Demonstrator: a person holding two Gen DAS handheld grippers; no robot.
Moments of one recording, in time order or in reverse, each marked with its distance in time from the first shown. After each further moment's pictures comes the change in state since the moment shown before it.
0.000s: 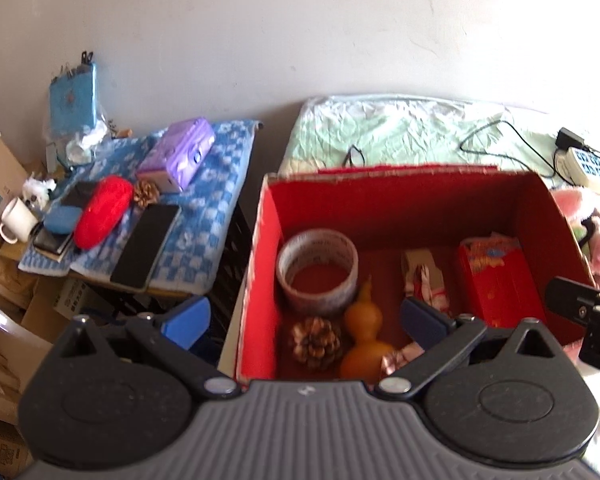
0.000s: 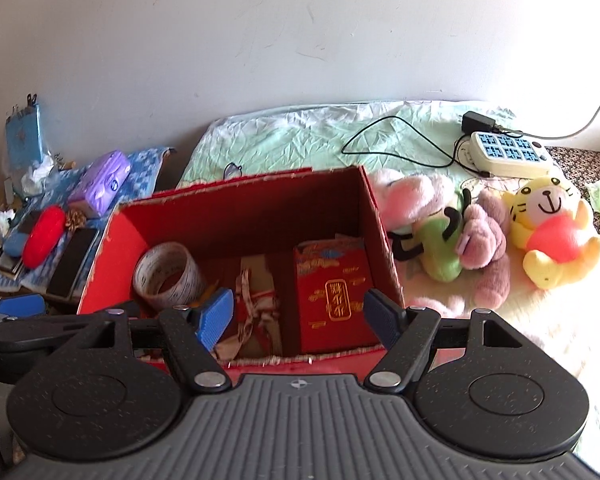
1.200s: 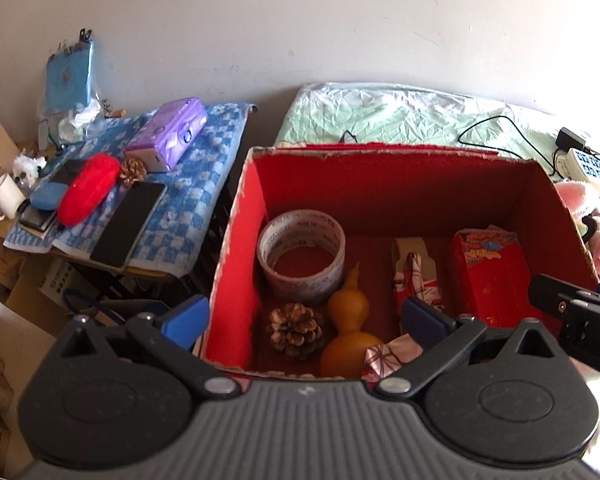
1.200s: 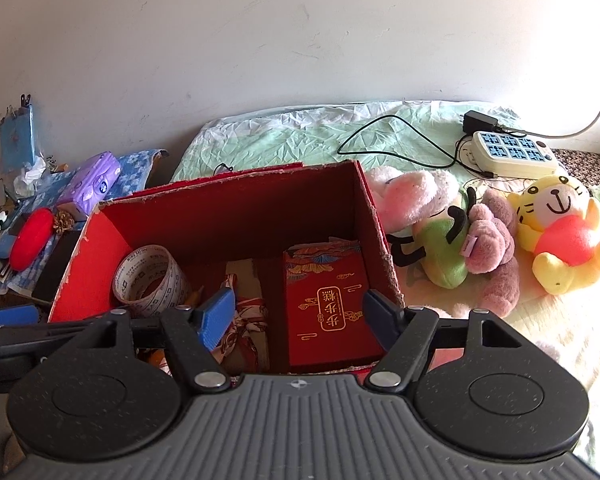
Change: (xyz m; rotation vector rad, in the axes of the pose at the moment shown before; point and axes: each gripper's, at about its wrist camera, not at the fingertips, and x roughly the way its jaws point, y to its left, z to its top) left arm 0.020 -0.008 -0.018 -0.037 0.028 -0.027; right arm 0.027 -0.008 -0.010 -0.005 -0.014 0.005
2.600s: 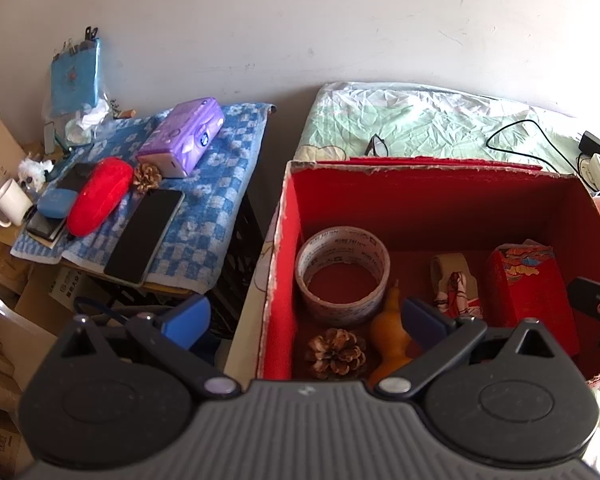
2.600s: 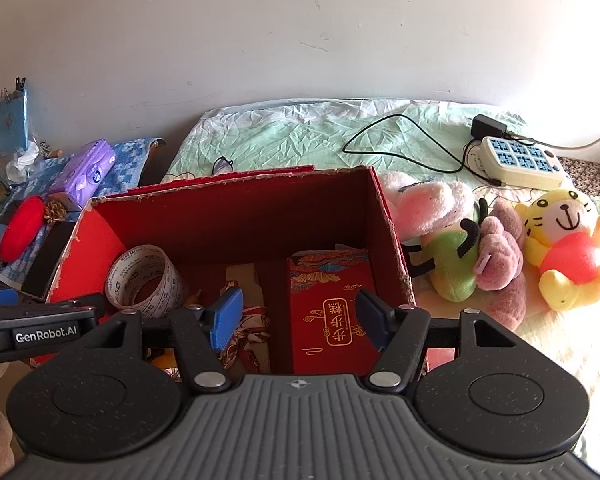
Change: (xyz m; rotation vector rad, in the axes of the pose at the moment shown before) left arm 0.023 0.029 0.023 0.004 0.014 0.029; right arm 0.017 0.015 0.018 -0.049 0.027 -0.037
